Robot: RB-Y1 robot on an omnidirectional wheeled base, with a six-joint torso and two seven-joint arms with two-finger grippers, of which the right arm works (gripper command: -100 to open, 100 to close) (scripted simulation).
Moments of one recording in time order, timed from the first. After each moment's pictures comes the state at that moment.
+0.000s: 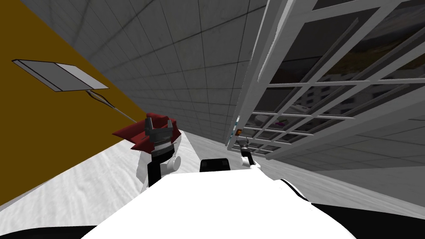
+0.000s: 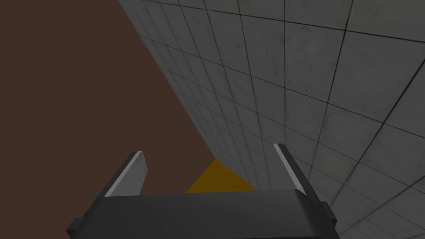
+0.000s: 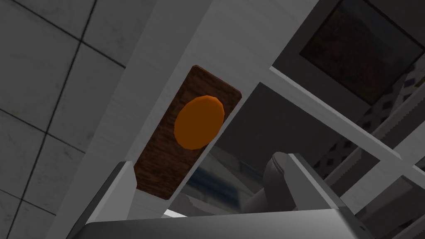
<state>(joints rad) -0.03 -0.25 0.09 -0.64 -0.44 -0.90 -0.96</state>
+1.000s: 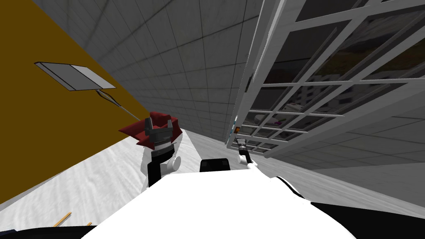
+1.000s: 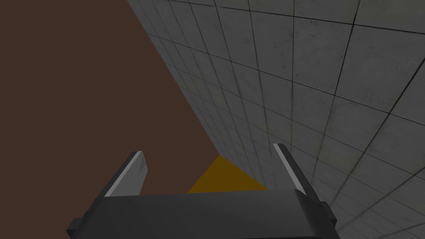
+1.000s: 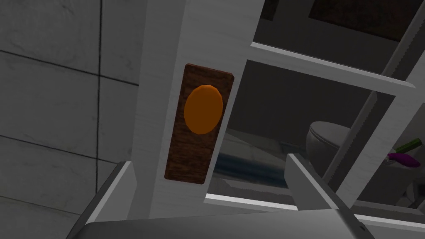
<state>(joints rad) -0.05 -0.23 0.13 -0.66 -0.53 -0.88 -1.20</state>
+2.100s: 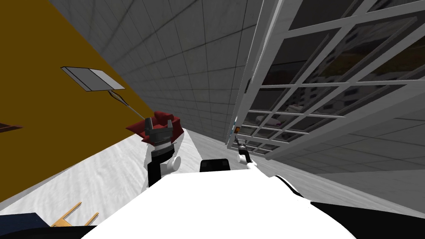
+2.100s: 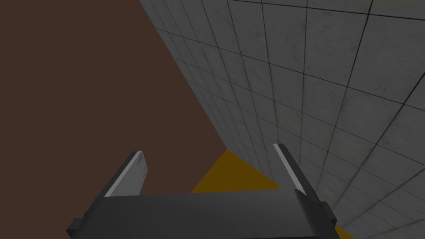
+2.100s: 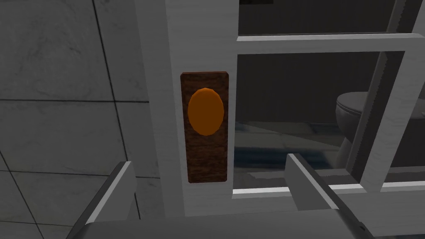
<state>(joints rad) -0.06 -0.23 0.16 -0.65 -0.59 -0.87 -1.42</state>
